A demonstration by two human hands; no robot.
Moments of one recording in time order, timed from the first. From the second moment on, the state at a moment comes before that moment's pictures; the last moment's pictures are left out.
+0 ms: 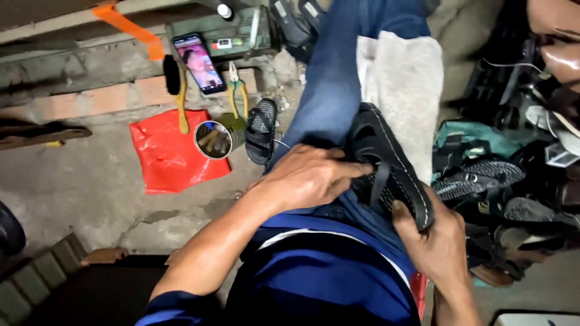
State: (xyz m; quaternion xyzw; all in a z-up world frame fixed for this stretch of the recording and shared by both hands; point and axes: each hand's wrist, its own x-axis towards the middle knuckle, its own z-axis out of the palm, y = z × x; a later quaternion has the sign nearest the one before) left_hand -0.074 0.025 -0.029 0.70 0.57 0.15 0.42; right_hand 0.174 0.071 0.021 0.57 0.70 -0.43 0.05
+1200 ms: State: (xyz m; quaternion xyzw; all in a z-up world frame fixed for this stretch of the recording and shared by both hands) left_hand -0.041 -0.063 -0.011 0.68 0.58 0.33 0.31; right_hand 0.154 -0.038 0.085 0.62 0.73 -0.27 0.00
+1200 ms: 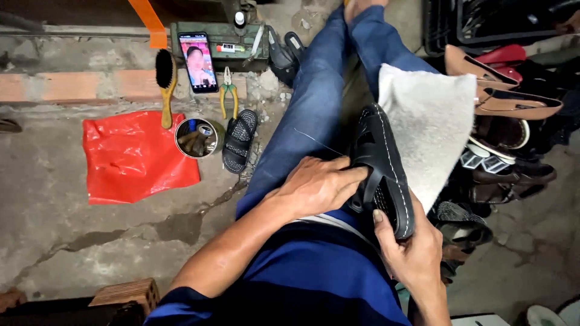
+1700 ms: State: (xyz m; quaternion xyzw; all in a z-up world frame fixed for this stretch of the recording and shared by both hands) left_hand -0.017 -0.065 -0.002 0.68 0.57 0.37 0.26; right_hand 0.176 -0.050 0.097 0.61 0.75 -0.26 -0.06
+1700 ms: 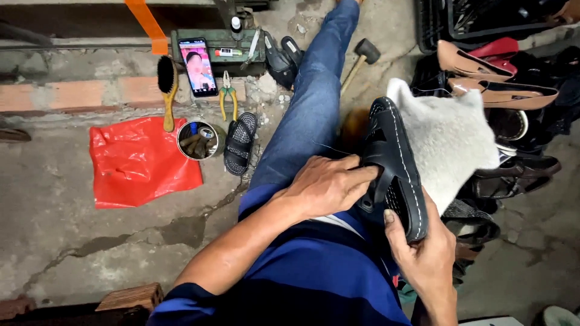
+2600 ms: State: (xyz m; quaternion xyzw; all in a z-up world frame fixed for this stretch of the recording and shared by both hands) left_hand 0.020 -0.041 0.023 0.72 0.61 0.27 0.20; right_hand 0.226 -0.012 0.079 0.56 0.73 -0.35 -0.14
